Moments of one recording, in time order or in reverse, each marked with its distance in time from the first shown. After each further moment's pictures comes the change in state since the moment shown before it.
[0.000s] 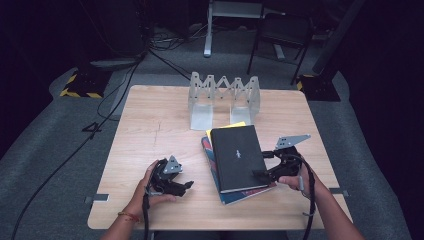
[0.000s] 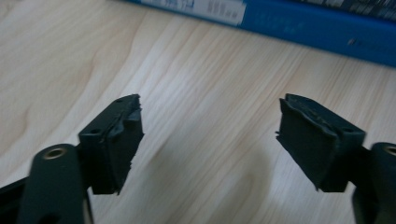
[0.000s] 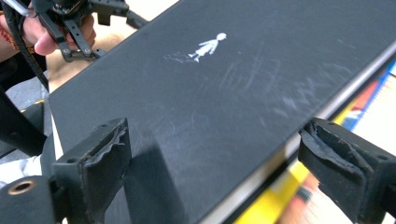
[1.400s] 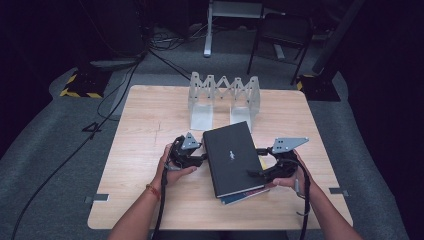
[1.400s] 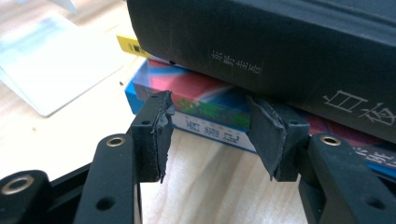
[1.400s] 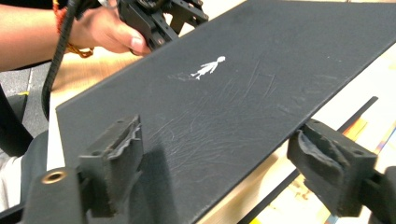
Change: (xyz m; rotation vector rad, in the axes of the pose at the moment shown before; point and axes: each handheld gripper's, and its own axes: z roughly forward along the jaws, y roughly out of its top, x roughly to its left) left arm 0.031 0.055 0.043 -0.135 0.037 0.009; right arm 0.020 0.010 0.000 -0.104 -0.016 -0.185
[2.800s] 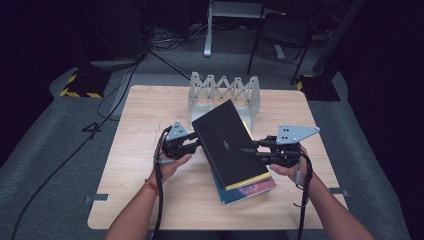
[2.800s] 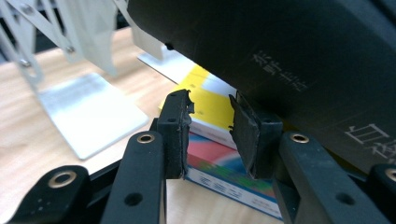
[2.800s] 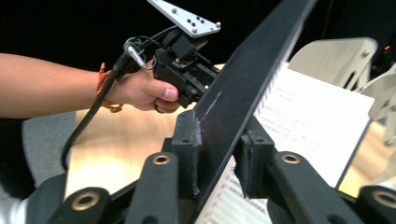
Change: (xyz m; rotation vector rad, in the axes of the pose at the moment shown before) left arm 0.023 0.019 -0.030 -0.212 -0.015 -0.131; right arm 0.026 0.070 -0.022 -0.168 -0.005 -0.152
